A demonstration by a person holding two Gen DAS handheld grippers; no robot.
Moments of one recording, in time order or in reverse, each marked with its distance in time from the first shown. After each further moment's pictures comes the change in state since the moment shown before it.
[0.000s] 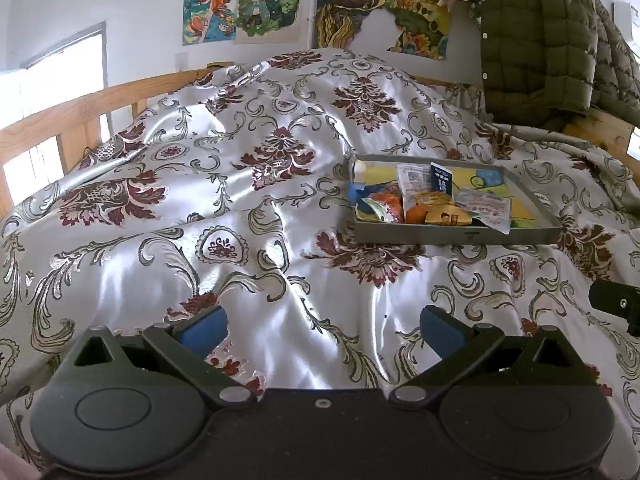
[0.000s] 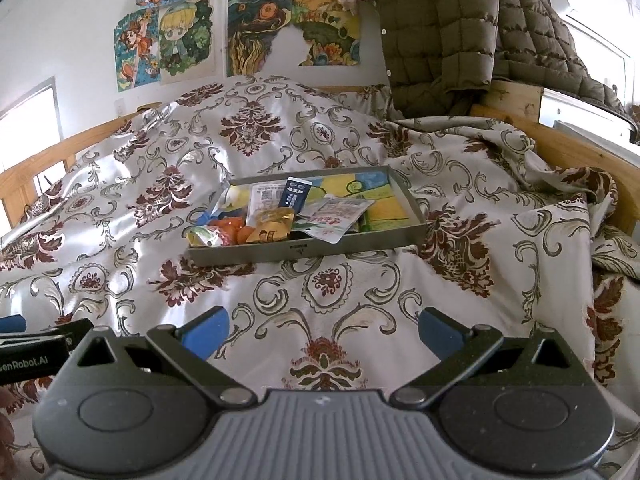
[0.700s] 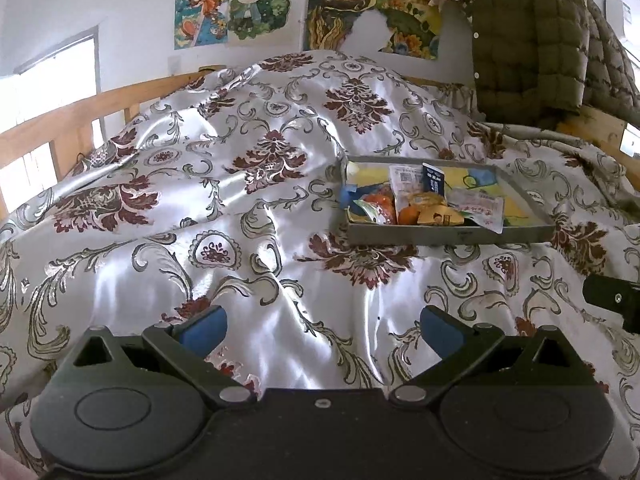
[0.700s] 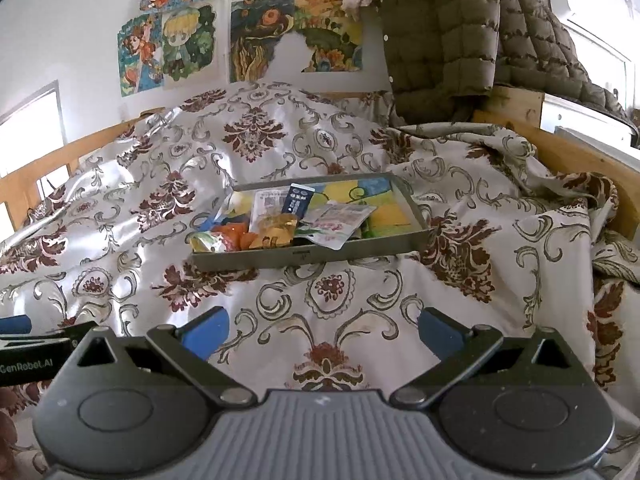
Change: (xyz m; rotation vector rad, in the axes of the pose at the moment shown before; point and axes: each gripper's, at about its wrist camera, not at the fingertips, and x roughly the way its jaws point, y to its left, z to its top) left arm 0.000 -0.004 0.002 0.020 -0.008 -0.011; right arm -0.001 0.001 0.001 -0.002 -0.011 0.003
